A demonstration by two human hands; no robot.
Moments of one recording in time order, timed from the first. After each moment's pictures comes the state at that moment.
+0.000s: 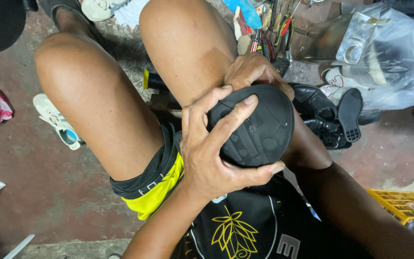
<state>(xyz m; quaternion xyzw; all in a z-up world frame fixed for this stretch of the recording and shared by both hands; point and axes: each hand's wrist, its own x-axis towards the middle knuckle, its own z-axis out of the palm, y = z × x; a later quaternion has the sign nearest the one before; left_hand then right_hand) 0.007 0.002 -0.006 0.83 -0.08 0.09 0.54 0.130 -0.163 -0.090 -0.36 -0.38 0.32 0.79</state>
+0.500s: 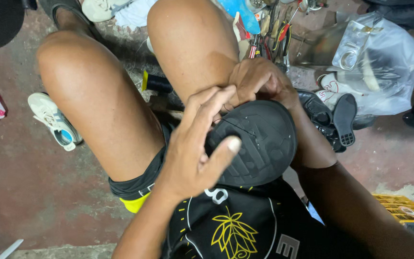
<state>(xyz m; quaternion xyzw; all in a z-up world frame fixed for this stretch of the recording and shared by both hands) 0.015 0.042 -0.004 0.73 -0.05 -0.12 0.67 0.135 -0.163 -0.081 -0.40 -0.40 0.32 0.75</state>
